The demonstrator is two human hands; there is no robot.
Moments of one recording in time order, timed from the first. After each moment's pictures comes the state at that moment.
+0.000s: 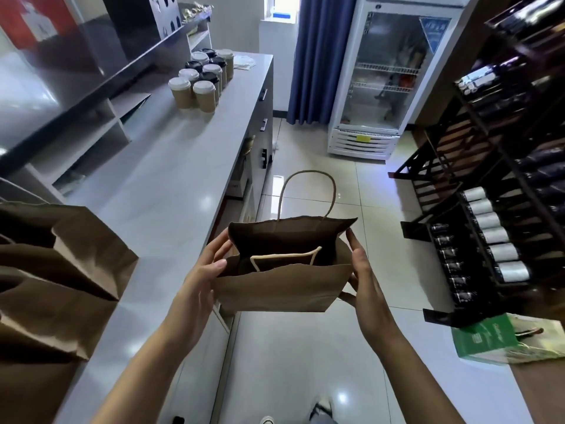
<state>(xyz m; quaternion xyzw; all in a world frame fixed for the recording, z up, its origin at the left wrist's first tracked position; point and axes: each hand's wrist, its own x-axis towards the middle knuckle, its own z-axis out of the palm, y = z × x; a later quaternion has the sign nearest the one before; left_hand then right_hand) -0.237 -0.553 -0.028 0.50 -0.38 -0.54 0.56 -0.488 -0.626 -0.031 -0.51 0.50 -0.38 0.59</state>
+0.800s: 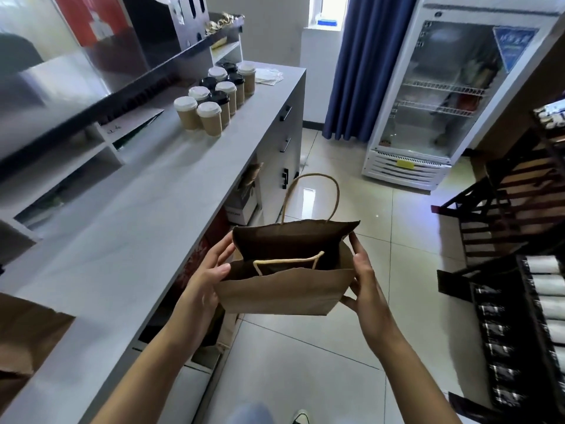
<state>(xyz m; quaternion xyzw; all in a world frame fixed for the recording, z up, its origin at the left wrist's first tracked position) -0.295 -0.785 -0.031 0.56 -0.34 -0.47 0.59 -0.523 -0.905 -0.040 -0.53 0.44 -0.32 0.65</state>
